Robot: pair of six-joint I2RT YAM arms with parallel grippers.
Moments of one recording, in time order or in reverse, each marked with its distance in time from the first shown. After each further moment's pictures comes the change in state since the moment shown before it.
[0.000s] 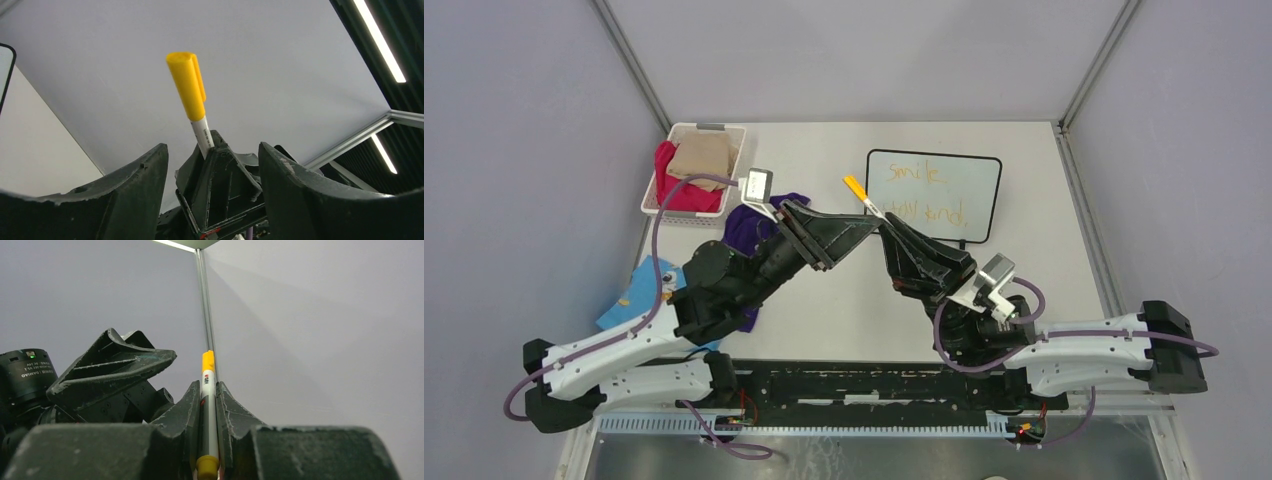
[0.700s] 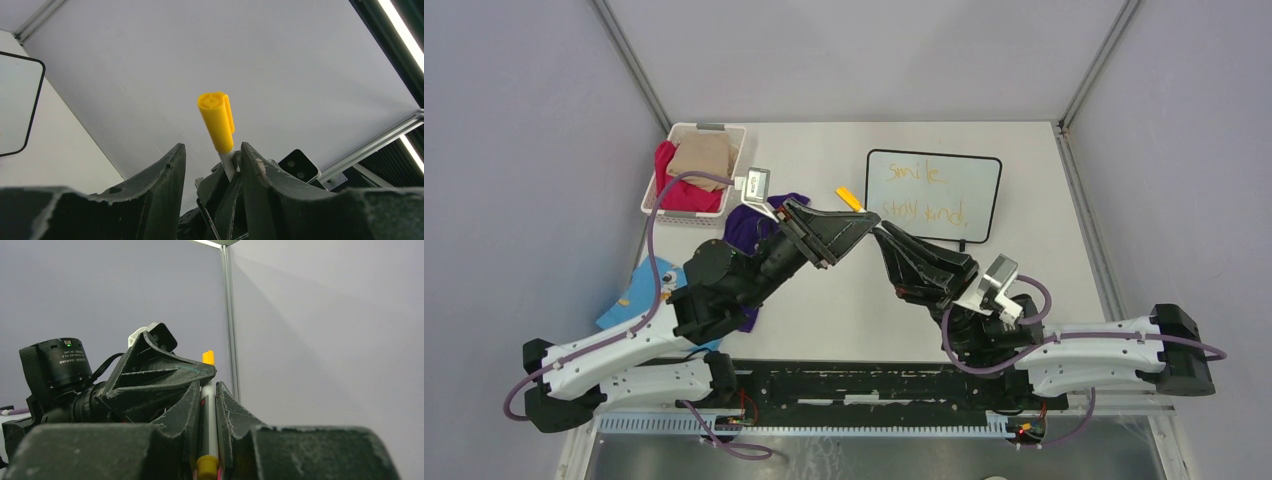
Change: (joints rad) left arm 0.000 -0.012 0.013 -0.051 -0.052 0.080; right arm -0.001 -0.064 -0.015 -0.118 -0.077 0.080
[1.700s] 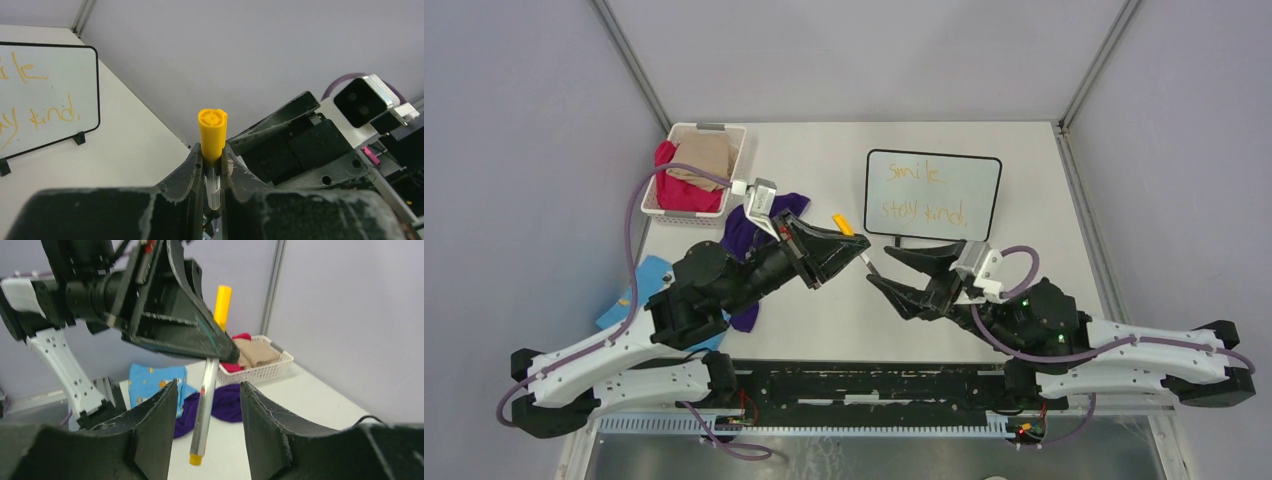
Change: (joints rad) left arm -0.002 -0.066 0.028 -0.250 0.074 0.238; right arm -0.002 -0.273 0.158 -1.005 -0.084 0.216
